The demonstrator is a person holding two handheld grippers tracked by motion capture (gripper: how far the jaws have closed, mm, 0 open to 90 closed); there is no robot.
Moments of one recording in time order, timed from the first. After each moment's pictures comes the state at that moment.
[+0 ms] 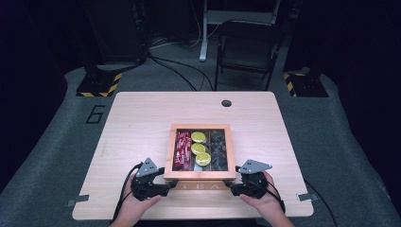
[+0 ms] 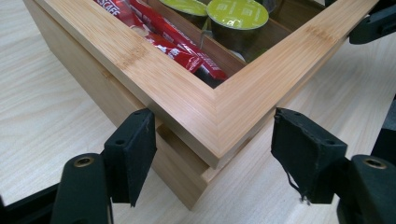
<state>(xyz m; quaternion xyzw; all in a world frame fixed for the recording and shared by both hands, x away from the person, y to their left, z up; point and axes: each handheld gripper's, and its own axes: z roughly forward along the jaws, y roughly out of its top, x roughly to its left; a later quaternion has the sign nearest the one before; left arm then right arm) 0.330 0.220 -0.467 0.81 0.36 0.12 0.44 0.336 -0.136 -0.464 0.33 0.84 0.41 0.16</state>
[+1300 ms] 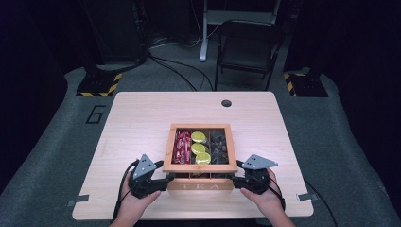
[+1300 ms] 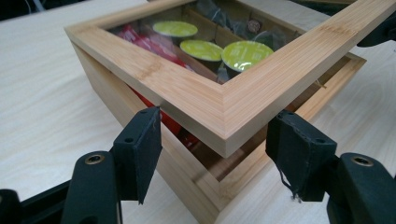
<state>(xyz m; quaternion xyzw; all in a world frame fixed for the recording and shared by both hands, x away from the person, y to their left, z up) 0.324 0.220 -0.439 0.79 0.36 0.19 0.46 0.339 -0.138 -0.444 0.34 0.81 0.44 0.18</state>
